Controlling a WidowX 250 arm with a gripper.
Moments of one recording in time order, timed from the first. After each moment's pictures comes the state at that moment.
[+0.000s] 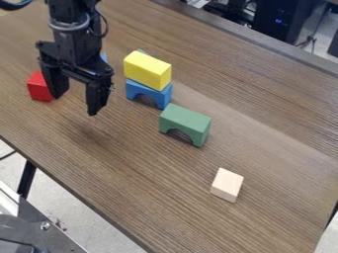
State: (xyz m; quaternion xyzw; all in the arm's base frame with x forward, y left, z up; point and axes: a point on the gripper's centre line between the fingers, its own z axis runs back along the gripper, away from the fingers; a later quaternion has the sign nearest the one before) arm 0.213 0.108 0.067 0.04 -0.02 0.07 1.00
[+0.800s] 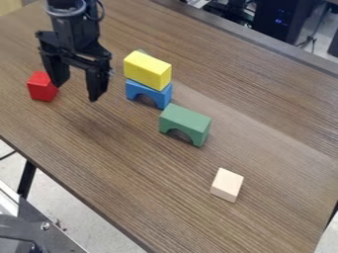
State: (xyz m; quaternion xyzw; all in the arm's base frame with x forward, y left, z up) arm 0.222 0.128 0.074 0.02 -0.03 0.10 0.99
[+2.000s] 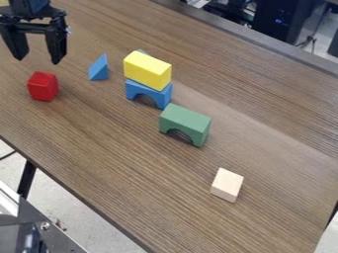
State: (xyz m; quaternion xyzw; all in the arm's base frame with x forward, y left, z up) arm 0.225 0.208 0.078 -0.04 0.00 0.22 0.98
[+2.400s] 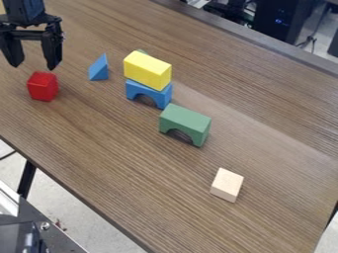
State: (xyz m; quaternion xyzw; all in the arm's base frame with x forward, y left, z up) arm 0.221 0.211 0.068 -0.04 0.02 0.23 0.97
